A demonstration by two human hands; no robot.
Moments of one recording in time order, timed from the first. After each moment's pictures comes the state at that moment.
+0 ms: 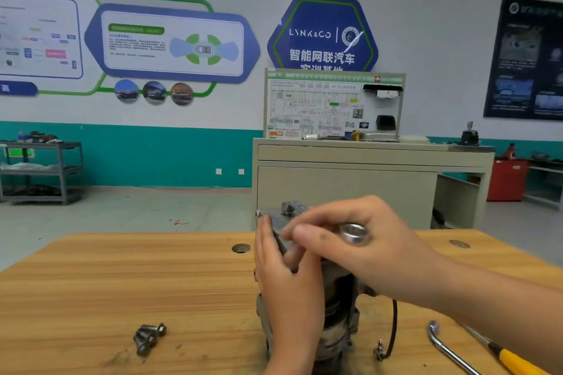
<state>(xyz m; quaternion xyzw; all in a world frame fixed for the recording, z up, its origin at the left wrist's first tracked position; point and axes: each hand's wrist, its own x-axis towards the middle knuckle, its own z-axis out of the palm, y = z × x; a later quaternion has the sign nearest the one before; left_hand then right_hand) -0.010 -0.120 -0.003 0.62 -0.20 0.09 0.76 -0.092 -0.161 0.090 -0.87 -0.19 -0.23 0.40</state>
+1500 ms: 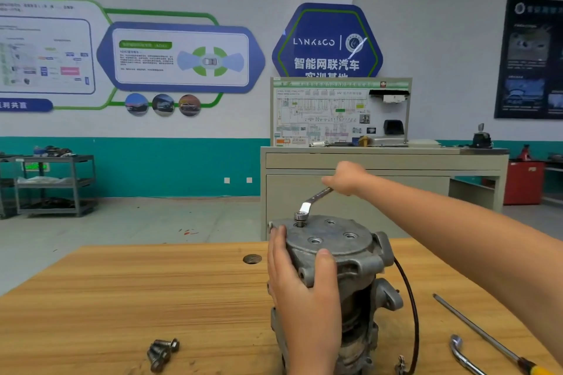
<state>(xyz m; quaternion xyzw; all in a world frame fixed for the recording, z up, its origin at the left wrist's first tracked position) -0.010 -0.117 -0.005 0.58 -0.20 0.06 0.78 0.066 -0.274 0.121 -0.94 0.28 -0.18 0.11</state>
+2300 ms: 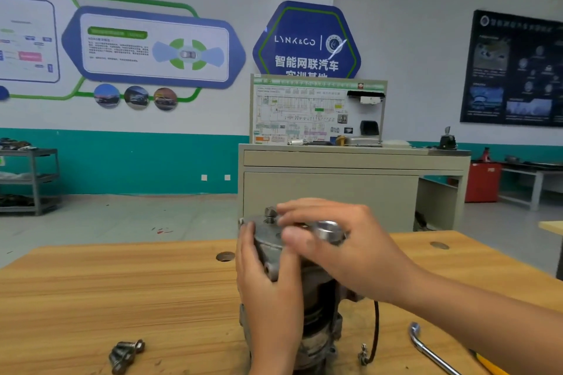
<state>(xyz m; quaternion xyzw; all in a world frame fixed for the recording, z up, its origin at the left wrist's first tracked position) -0.006 -0.121 -0.006 0.57 -0.22 0.09 0.78 -0.081 -0.180 0.077 -0.89 -0.09 -0.33 0.30</state>
